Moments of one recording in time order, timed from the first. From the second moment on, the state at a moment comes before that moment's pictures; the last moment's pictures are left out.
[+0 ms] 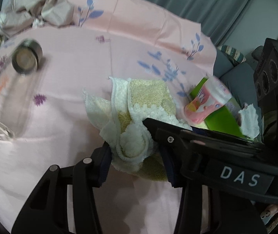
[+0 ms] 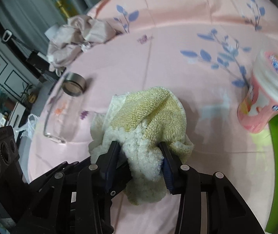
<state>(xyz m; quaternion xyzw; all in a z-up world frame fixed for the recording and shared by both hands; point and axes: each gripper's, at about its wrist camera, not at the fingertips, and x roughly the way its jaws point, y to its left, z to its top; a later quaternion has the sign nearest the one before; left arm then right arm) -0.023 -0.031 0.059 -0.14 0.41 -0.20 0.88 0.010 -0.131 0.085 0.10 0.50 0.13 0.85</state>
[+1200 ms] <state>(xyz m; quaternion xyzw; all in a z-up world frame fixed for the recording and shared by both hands) -0.045 -0.230 0.156 -0.03 0.32 -0.42 0.85 -0.093 -0.319 0.201 0.22 0.33 -0.10 0.91</state>
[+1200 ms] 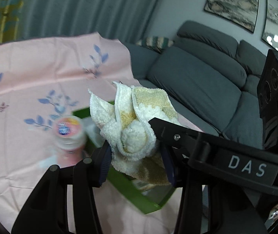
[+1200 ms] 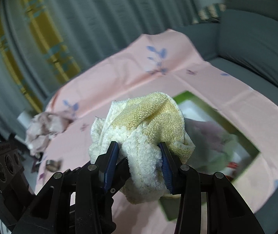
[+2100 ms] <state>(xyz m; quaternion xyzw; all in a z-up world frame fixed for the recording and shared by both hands) -0.026 -0.305 0.100 0.01 0.47 -0.40 0.78 -0.085 -0.401 0.130 0.31 0.42 -0.18 0.83</state>
